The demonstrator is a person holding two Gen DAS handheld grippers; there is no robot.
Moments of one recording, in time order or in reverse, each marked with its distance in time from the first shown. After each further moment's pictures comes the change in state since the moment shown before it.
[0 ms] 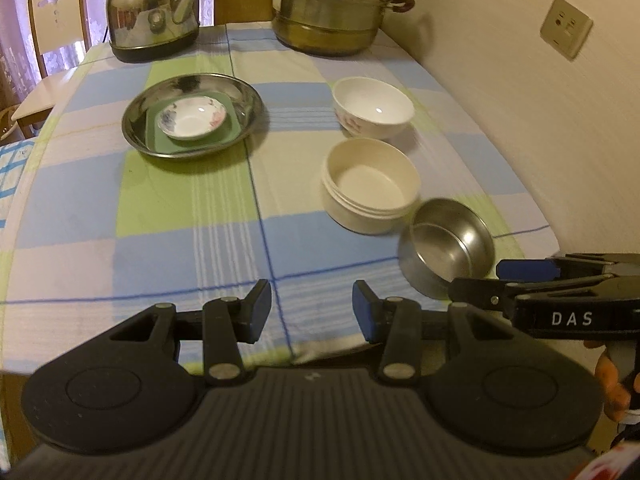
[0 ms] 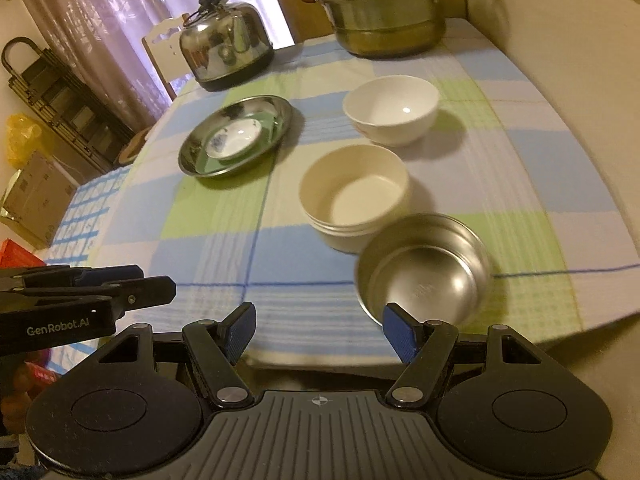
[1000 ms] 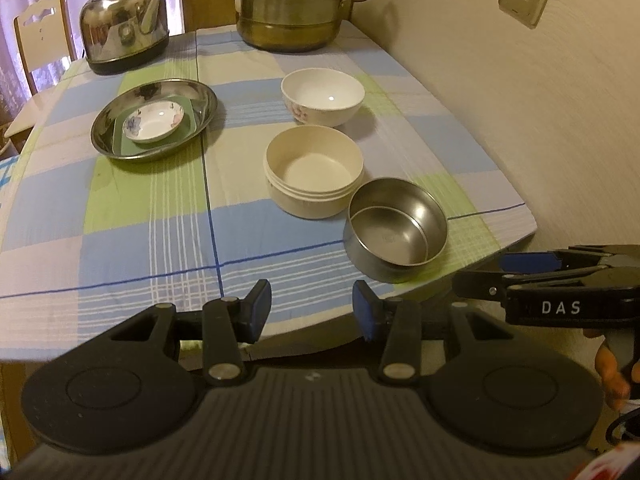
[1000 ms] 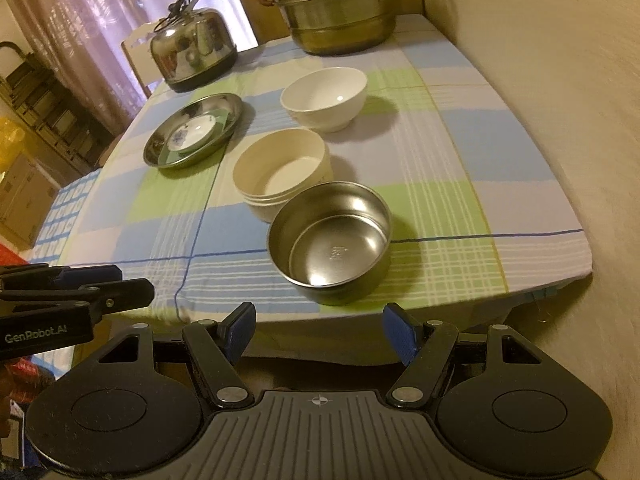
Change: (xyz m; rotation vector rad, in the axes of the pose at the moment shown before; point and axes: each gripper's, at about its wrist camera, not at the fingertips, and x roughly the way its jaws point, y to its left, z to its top) left arm -0.004 -0.063 -0.015 0.060 -0.007 0.010; right arm -0.037 -0.053 -0.027 0.026 -0.018 -0.058
